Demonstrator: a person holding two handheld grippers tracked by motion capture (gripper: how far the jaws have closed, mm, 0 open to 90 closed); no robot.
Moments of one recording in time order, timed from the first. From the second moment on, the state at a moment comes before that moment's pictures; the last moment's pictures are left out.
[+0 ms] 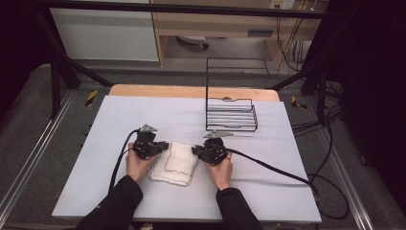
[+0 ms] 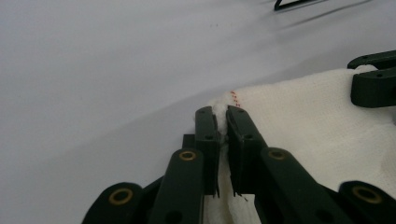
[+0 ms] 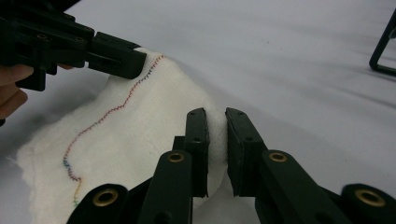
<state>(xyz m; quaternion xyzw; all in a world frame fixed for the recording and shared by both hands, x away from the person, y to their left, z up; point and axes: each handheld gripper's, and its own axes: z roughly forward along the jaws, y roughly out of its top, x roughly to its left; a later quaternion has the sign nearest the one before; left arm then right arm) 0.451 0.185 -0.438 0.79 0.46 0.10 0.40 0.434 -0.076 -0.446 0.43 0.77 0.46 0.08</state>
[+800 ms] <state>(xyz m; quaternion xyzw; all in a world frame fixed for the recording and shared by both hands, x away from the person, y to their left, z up) 0.412 0.202 -0.397 0.76 0.42 0.14 0.47 0.408 -0.079 -0.406 0.39 0.75 0.52 0.11</state>
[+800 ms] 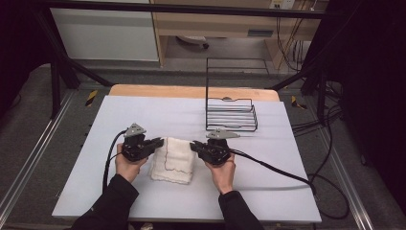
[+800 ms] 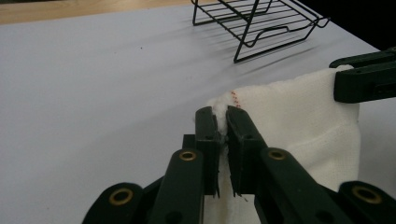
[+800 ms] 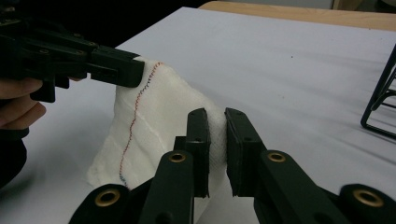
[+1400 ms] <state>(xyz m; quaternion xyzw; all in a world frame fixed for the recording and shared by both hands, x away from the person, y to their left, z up) 0.392 0.202 -0.375 0.74 0.39 0.19 0.51 0.396 -0.086 -0.379 0.36 0.74 0.56 0.14</state>
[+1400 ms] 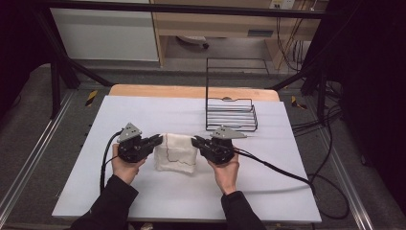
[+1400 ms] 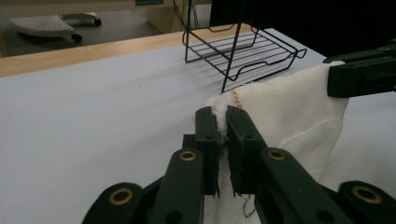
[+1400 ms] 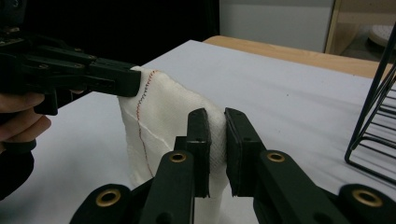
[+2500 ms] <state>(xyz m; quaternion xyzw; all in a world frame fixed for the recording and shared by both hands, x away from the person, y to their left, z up) 0.374 0.204 -0.341 0.69 0.38 0.22 0.58 0.381 -0.088 -0.341 0.31 0.71 0.60 0.19</state>
